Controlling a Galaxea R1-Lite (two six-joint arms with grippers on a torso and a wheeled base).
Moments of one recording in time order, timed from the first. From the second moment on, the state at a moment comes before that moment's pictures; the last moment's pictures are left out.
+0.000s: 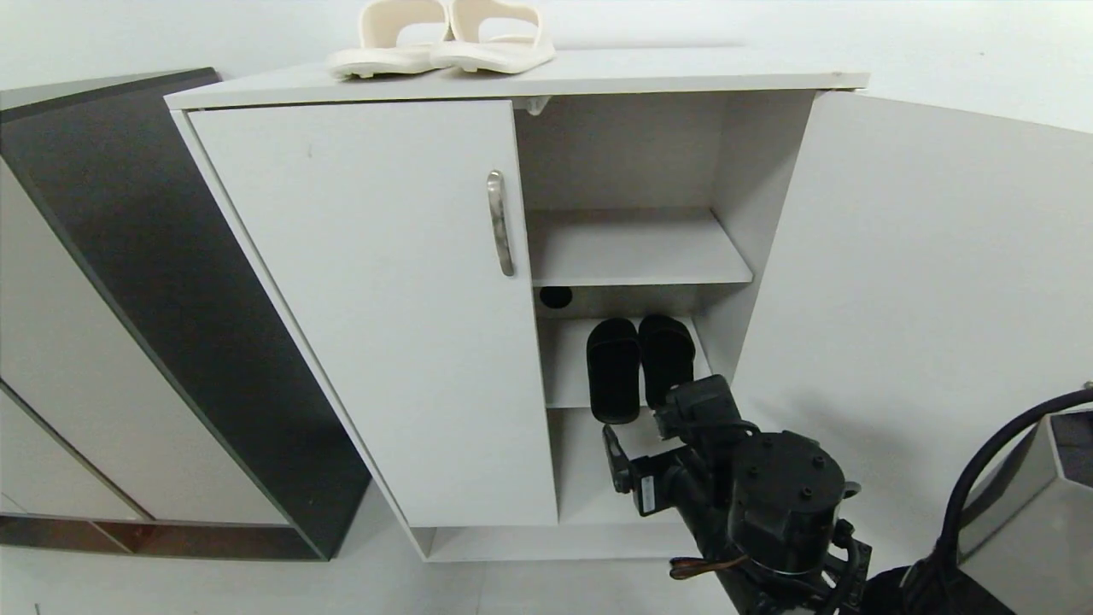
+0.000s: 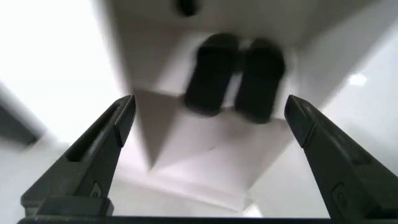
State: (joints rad) left arm 0.00 0.00 0.00 0.00 -0.01 0.01; right arm 0.94 2.02 -0.62 -1.36 -0.61 -0.04
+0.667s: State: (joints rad) left arm 0.00 0.00 0.00 0.00 -0.01 0.01; right arm 0.94 1.95 -0.49 -1.36 -0.48 -0.04
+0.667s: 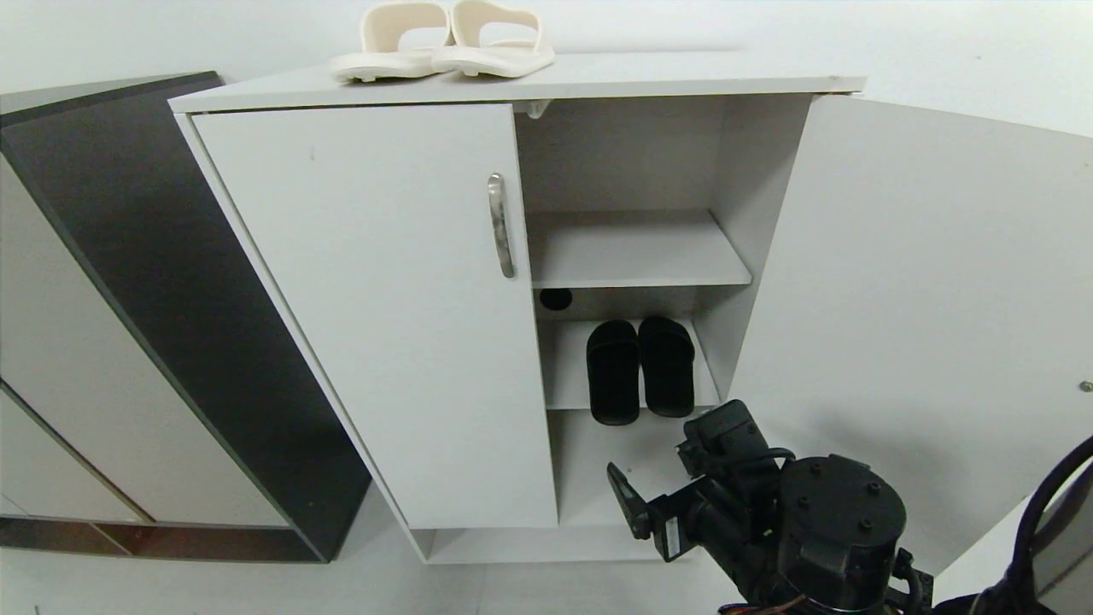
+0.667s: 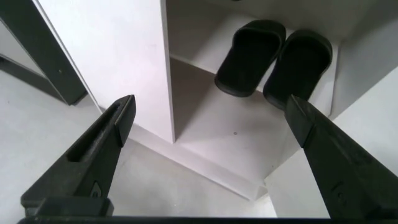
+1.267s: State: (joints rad) left arm 0.00 0.00 0.00 0.00 -0.01 0.01; right arm 0.93 1.95 -0.46 -1.41 -0.41 -0.04
